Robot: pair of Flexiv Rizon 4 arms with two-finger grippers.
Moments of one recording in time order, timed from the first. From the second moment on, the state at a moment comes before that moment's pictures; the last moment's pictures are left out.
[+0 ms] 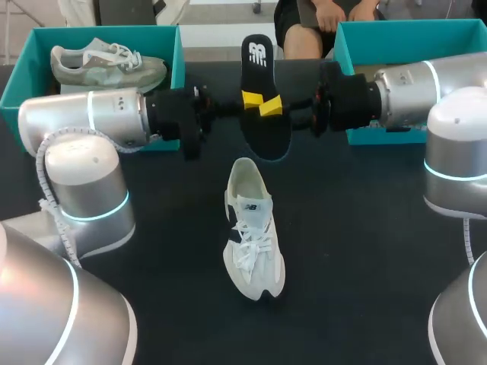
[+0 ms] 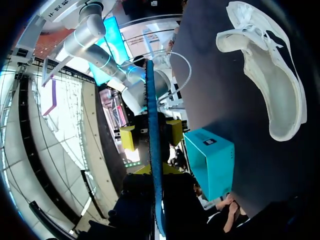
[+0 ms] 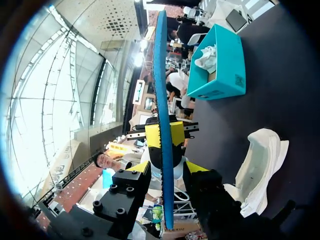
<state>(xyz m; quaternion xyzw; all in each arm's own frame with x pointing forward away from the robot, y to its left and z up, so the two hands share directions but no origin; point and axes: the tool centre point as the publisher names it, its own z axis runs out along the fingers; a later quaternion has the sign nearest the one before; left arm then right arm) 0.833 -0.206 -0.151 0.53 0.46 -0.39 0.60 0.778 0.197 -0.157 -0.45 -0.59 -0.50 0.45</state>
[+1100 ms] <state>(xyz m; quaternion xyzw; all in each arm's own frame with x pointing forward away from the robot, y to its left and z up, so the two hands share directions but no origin) 0.828 -0.216 -0.156 0.52 0.47 -0.40 0.59 0.779 0.196 -0.164 -0.44 -0.58 -0.50 0.47</state>
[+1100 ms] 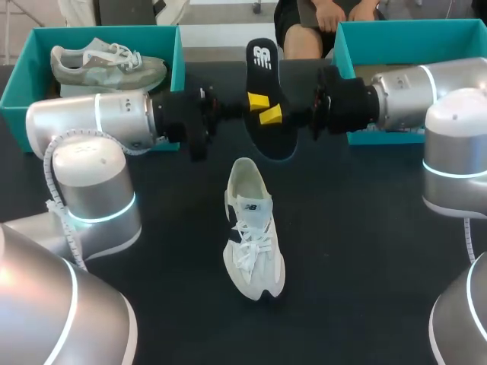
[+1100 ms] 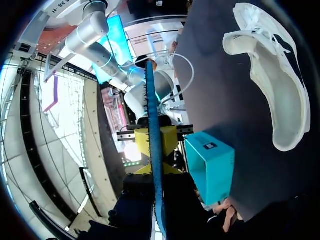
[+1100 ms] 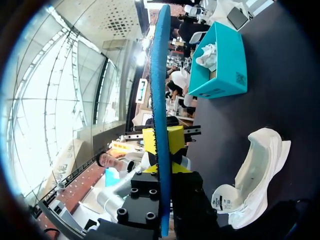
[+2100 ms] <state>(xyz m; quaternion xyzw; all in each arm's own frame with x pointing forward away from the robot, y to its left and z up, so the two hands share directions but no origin) 0.846 -0.116 -0.186 0.31 0.70 -0.51 0.40 0.804 0.185 -0.173 -0.41 -0.65 -0.55 0.33</state>
